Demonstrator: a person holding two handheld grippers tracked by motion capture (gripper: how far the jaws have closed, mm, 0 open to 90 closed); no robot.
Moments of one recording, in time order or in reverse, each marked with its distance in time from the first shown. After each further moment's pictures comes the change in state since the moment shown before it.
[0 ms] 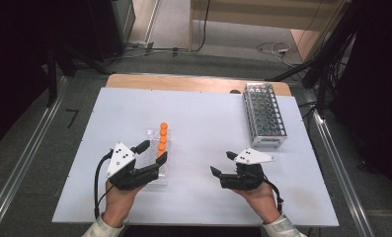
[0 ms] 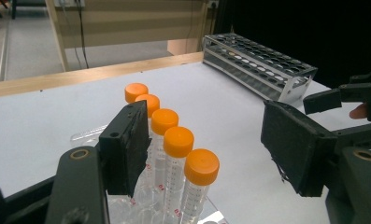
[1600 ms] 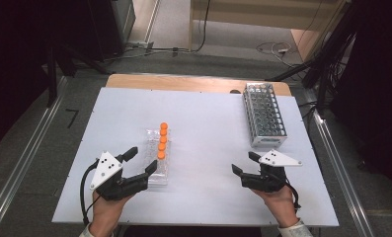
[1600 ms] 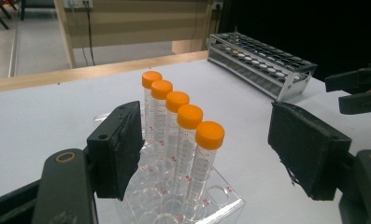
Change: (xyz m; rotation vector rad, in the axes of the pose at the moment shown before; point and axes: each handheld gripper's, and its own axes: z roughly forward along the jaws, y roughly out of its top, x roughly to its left) left arm 0.005 -0.008 -0.032 -0.012 0.017 -0.003; right arm -0.032 -0.021 -0.035 -0.037 -0.093 0.080
